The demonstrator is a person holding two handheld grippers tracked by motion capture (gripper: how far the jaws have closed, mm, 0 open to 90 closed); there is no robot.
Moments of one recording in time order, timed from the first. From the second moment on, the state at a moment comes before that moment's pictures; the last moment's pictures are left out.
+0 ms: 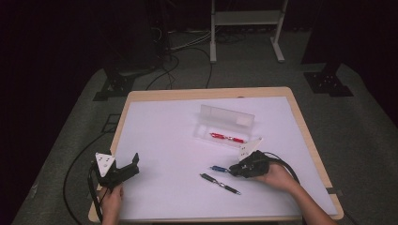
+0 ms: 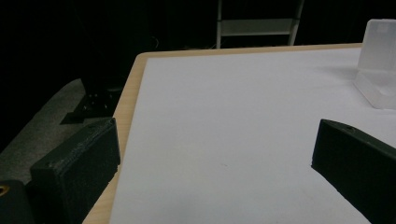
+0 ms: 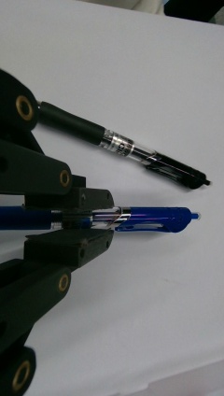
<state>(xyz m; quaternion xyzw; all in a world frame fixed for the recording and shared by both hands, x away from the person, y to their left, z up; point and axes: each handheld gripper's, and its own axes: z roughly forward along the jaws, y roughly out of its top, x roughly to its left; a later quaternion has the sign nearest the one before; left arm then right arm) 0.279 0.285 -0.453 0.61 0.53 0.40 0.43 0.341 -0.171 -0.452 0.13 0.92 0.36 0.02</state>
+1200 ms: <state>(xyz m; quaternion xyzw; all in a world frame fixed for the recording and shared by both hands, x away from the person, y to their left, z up) 0.276 0.287 -0.453 0.61 0.53 0.40 0.43 0.416 -0.171 -0.381 0.14 0.92 0.36 0.05</state>
